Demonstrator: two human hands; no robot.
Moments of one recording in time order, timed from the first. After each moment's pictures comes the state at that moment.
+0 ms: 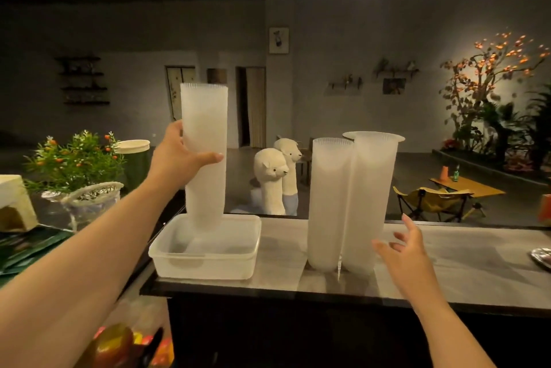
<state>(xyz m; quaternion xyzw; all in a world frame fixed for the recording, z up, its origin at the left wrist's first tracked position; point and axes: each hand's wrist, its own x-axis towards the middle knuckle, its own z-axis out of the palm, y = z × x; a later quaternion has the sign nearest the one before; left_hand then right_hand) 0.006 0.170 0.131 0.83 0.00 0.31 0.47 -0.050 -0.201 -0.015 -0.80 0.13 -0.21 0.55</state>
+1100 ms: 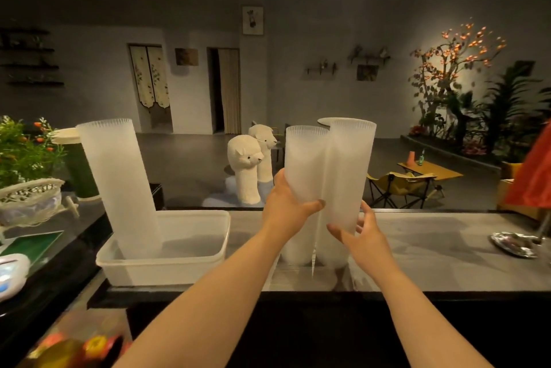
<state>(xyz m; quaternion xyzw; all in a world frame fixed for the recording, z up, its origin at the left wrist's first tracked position) 0.043 -0.045 0.023 0.83 -0.11 0.14 0.53 -0.008 -0.204 -0.015 -0.82 0.12 -0.14 0.55</state>
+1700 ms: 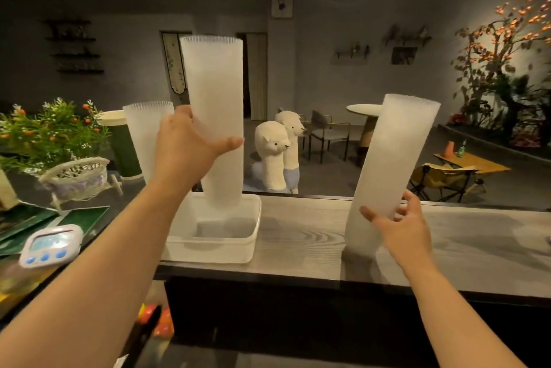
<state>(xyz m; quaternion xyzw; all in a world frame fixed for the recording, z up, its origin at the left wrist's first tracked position) 0.009 0.135 0.112 0.86 0.04 0.35 0.37 0.000 -0.195 -0.019 -0.79 0.12 -0.25 0.55</state>
